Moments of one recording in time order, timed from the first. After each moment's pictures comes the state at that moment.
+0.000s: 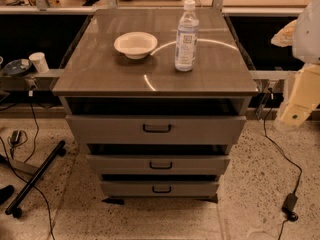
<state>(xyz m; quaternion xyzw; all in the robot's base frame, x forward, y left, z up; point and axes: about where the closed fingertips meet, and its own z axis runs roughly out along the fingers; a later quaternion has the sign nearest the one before) 0.438 -0.216 0.979 -0.60 0.78 -0.04 0.16</state>
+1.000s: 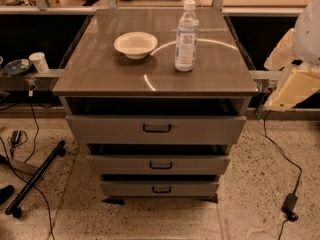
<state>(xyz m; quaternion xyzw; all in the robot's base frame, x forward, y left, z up) 0.438 -0.216 0.979 -0.60 0.78 -0.04 0.16</state>
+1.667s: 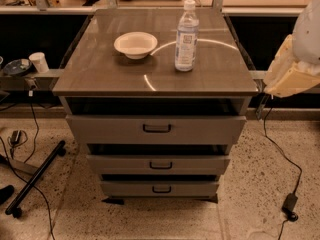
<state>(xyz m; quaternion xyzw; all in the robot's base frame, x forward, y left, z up) 0.438 -0.216 0.979 -0.60 0.78 -0.04 0.16</state>
